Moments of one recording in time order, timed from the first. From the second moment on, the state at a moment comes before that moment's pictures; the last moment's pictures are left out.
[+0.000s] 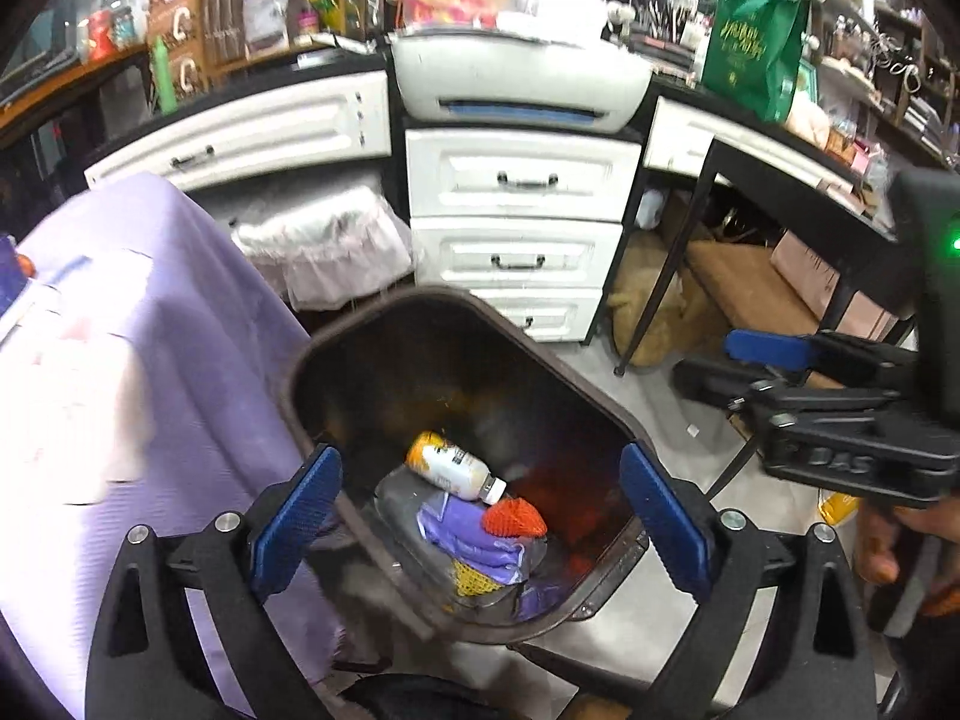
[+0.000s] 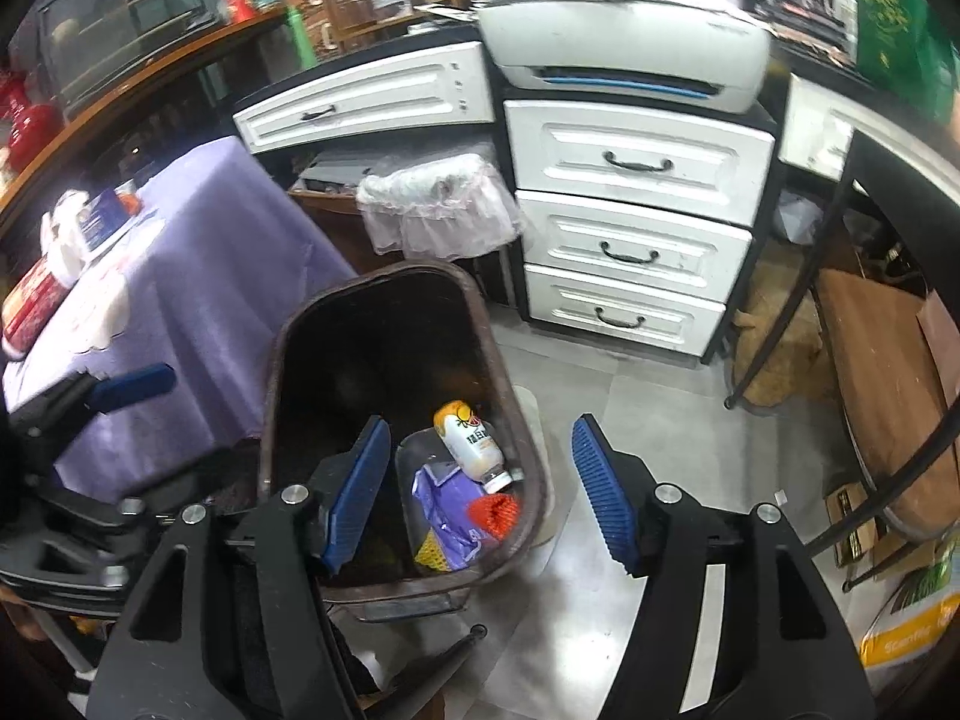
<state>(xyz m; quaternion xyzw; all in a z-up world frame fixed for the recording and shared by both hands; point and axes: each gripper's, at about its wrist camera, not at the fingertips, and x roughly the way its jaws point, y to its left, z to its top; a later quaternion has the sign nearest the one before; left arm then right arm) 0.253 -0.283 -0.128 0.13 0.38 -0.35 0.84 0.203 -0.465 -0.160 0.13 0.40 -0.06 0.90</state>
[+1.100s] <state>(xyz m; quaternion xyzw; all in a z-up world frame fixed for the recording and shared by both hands) 0.318 -0.015 -0.040 0.23 0.36 -0.20 0.88 0.275 -0.230 -0.073 0.01 0.39 0.21 0.90</state>
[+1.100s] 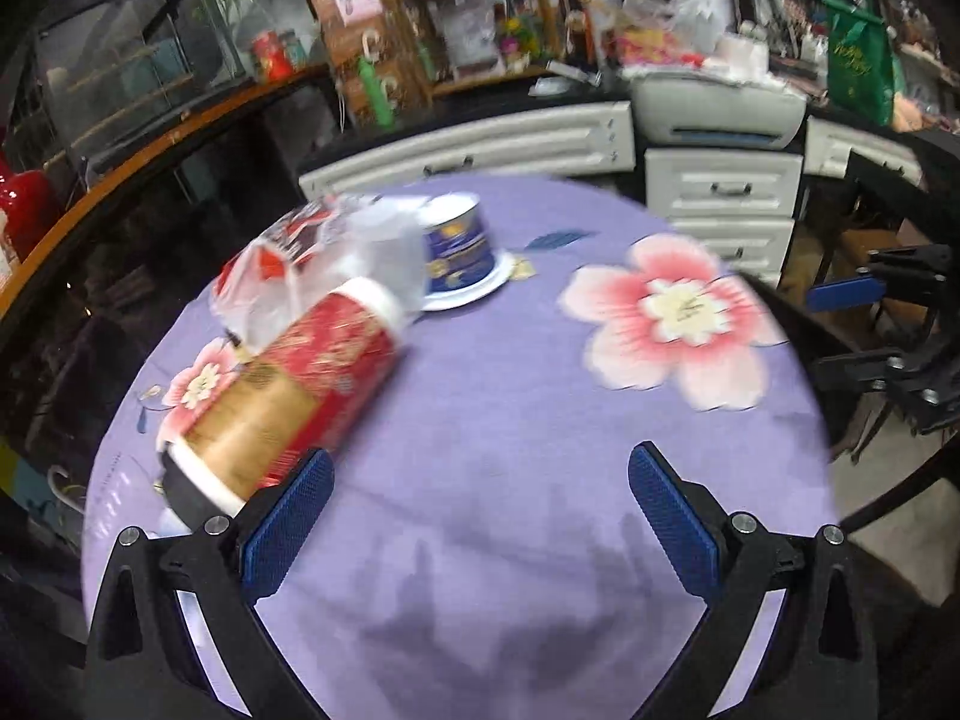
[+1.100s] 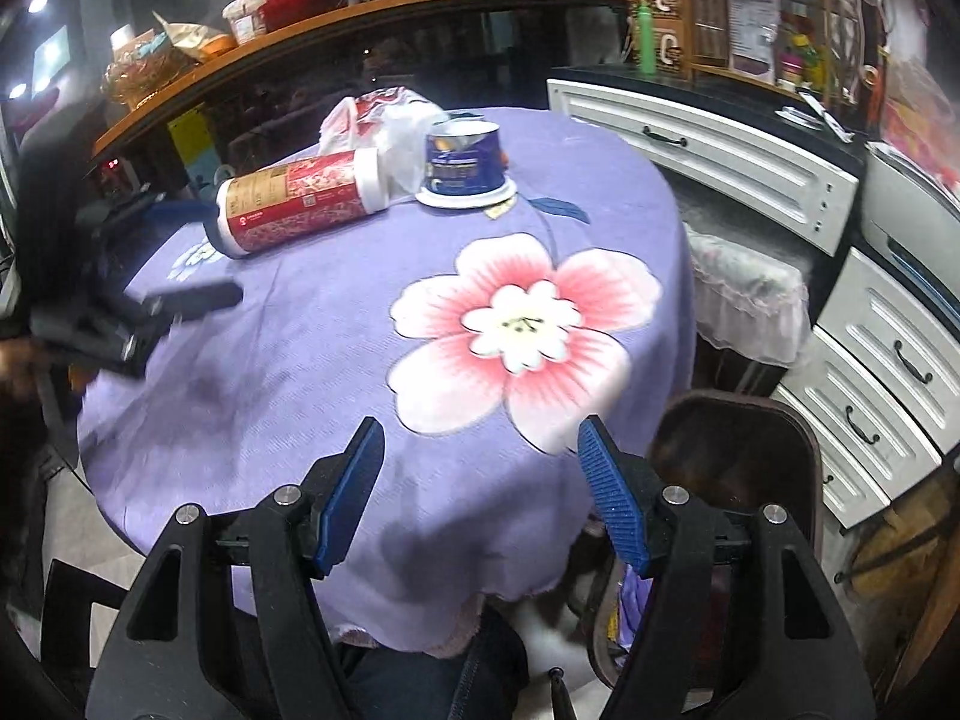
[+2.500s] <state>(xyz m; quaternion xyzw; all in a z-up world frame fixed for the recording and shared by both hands) 0.420 0.039 -0.042 0.26 0.51 -0.20 0.80 0.327 -0.221 -0.072 0.03 0.39 0.24 0.89</state>
